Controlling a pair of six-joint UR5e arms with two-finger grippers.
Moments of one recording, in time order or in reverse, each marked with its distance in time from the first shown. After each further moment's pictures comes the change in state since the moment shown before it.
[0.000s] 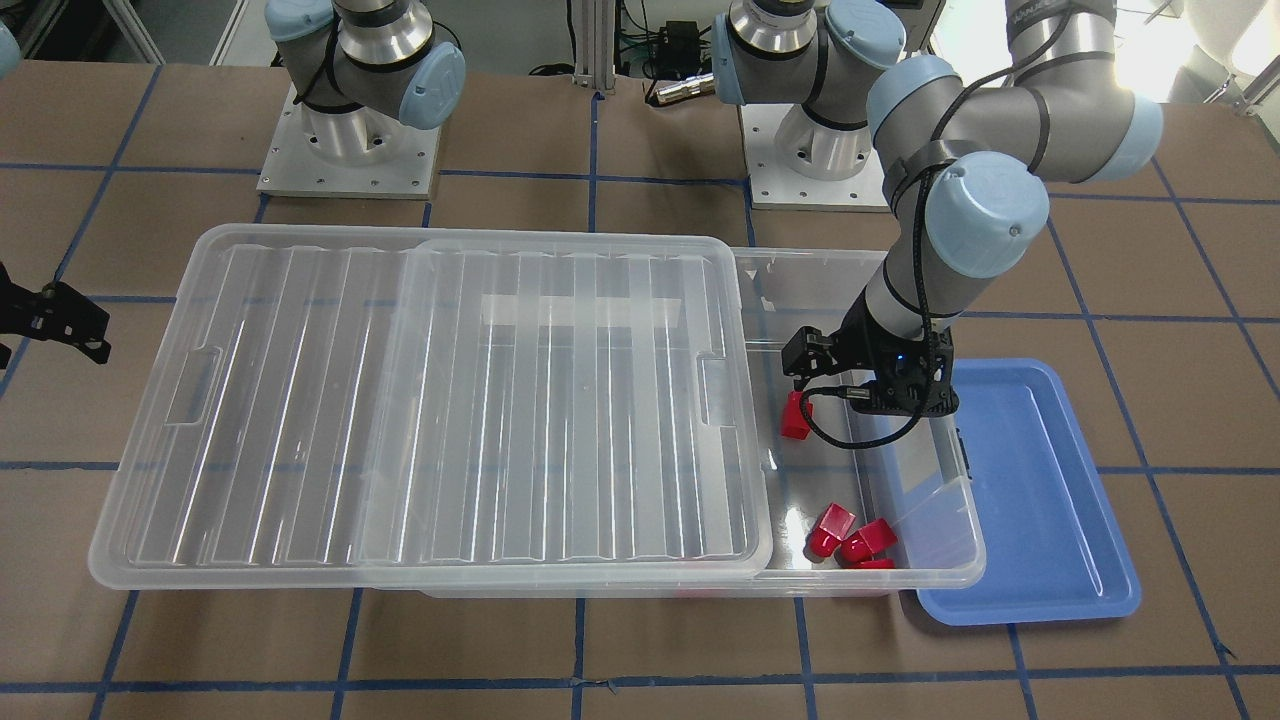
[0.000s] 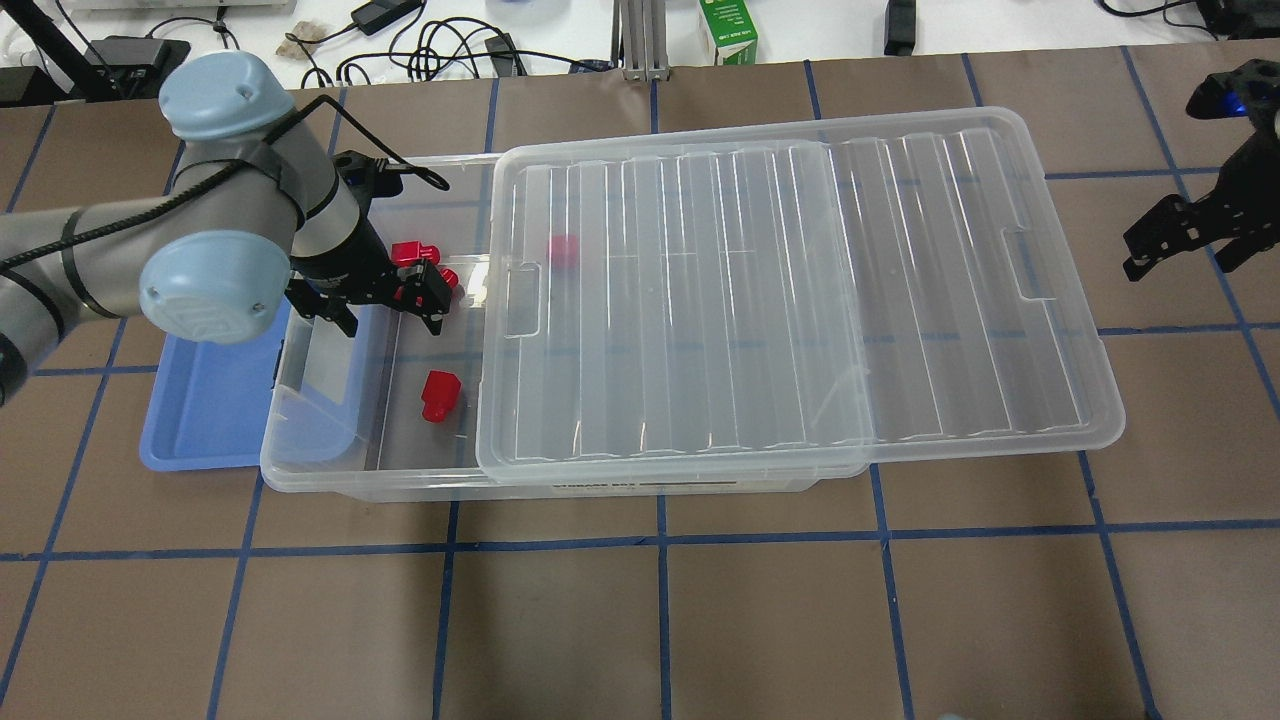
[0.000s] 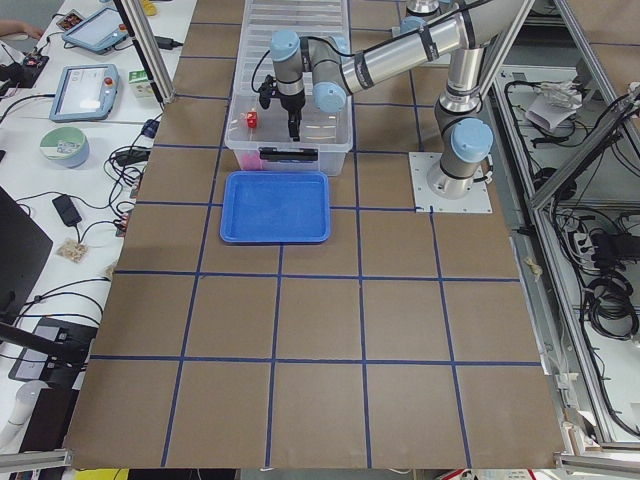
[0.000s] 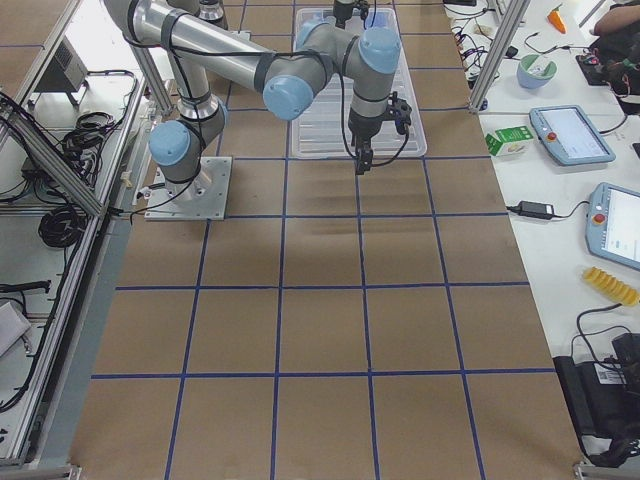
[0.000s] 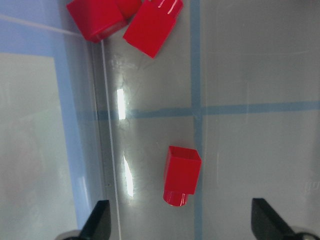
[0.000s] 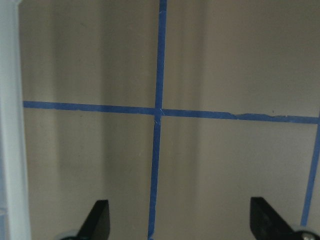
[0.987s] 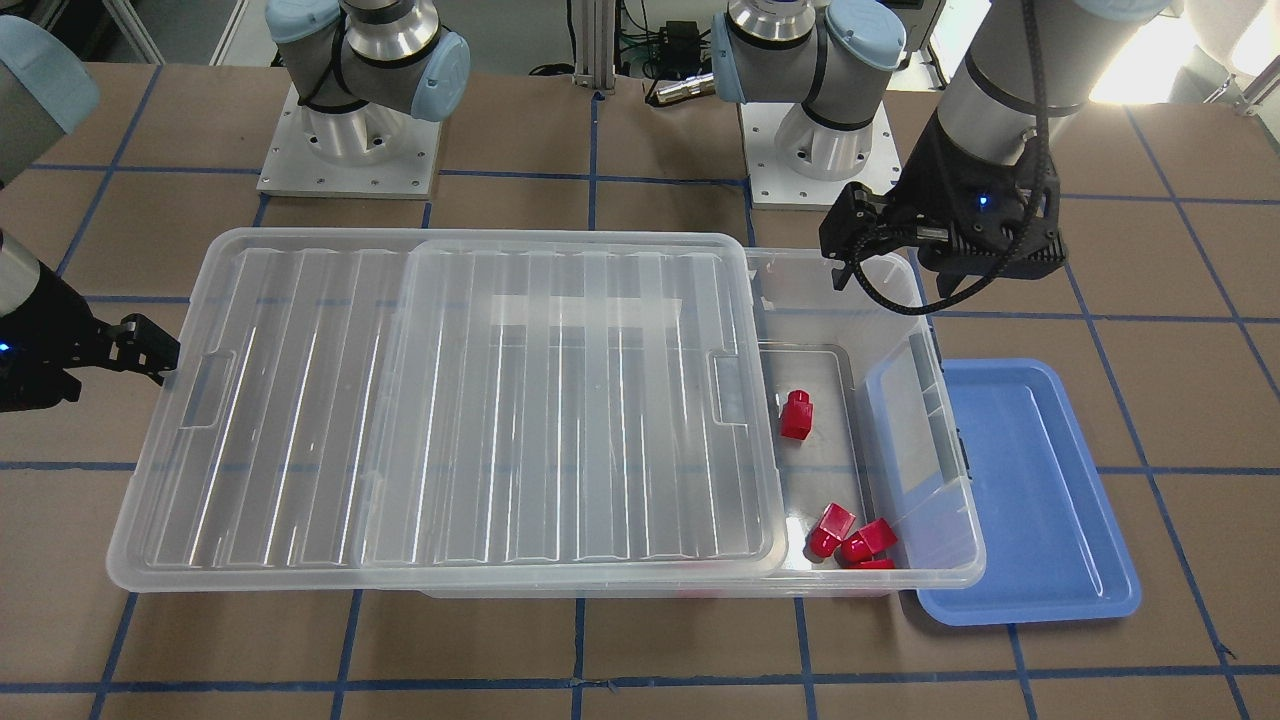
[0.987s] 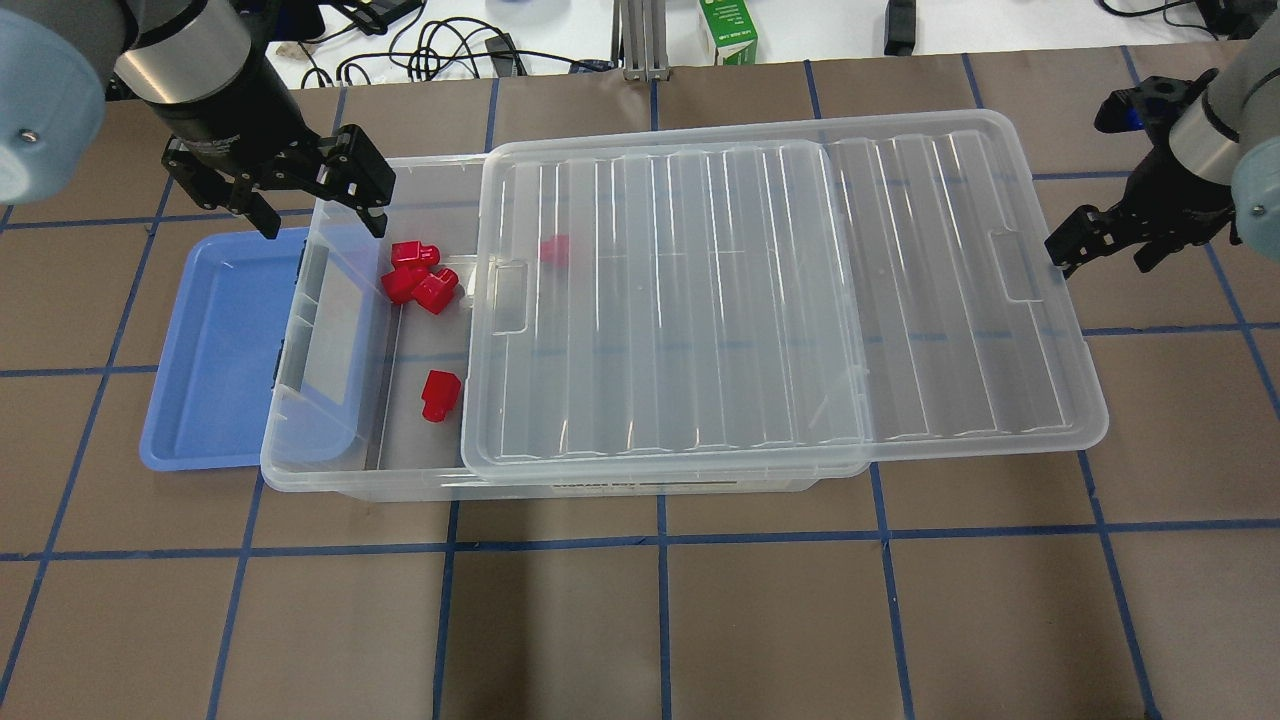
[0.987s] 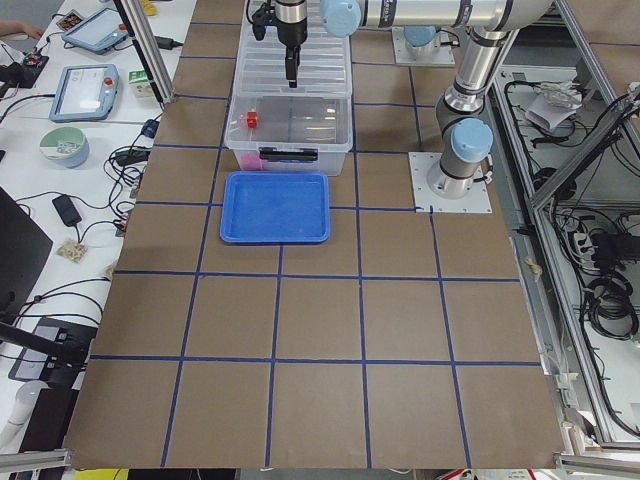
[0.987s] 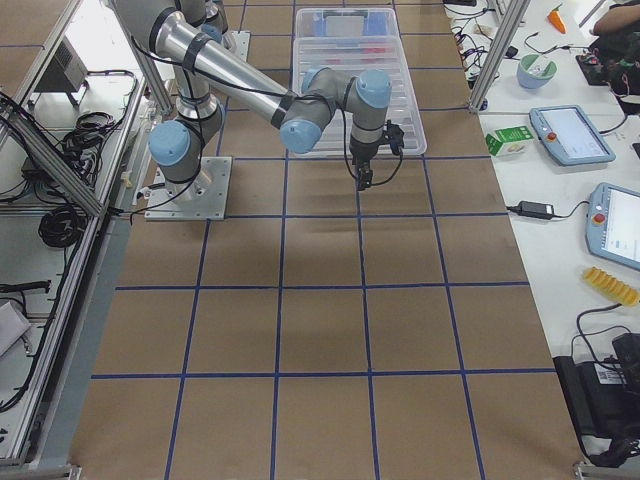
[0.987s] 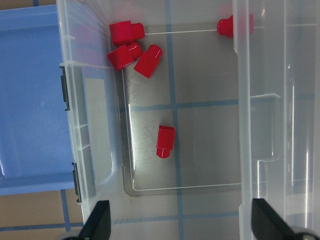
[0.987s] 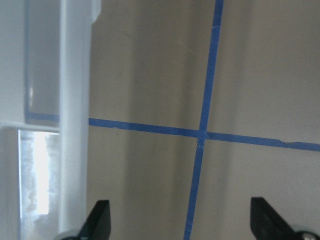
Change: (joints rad) left arm -0.022 0.116 0.284 -0.334 0.002 -0.002; right arm 0.121 0.022 0.019 -0.043 0.010 0.058
